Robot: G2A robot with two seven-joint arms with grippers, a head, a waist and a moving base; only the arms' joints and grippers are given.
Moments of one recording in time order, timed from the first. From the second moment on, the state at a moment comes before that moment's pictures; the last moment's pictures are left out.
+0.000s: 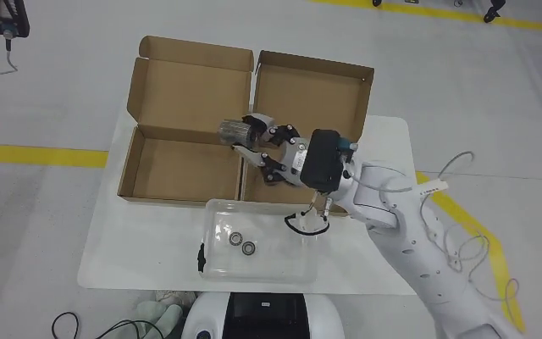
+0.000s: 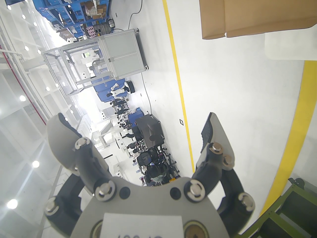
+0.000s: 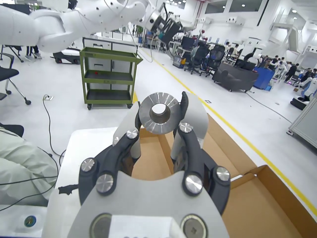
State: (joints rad) left arm 0.11 -0.38 -0.87 -1.29 2.37 -0.77 0.65; right arm -0.97 -1.23 0.95 -1.85 -1.03 -0.63 -0.04
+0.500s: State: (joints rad) left arm 0.11 -0.38 -0.87 -1.29 2.37 -0.77 0.65; right arm -1.04 -1.22 1.03 -1.86 -1.10 -0.66 -0.15
